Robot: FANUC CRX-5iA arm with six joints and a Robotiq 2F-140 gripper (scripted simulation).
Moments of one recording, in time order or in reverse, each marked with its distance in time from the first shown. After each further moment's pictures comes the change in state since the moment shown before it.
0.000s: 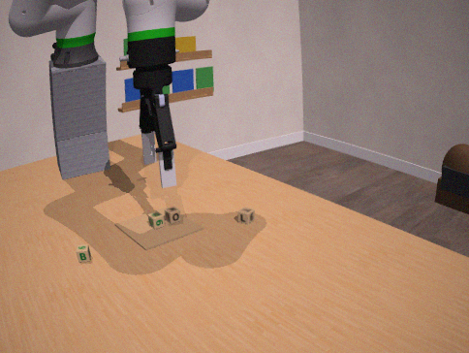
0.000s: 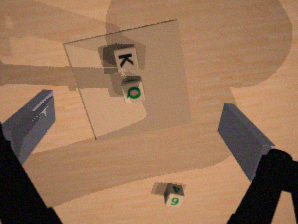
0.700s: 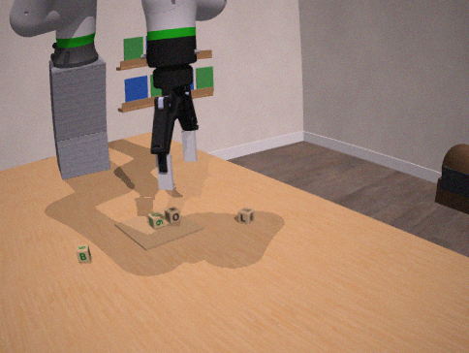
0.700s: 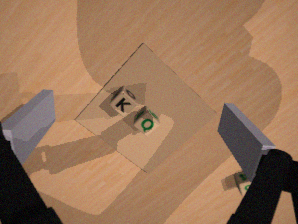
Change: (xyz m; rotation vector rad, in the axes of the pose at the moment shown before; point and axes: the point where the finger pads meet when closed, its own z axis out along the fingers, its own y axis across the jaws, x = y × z) arm 0.037 0.016 0.003 0.009 0.007 0.623
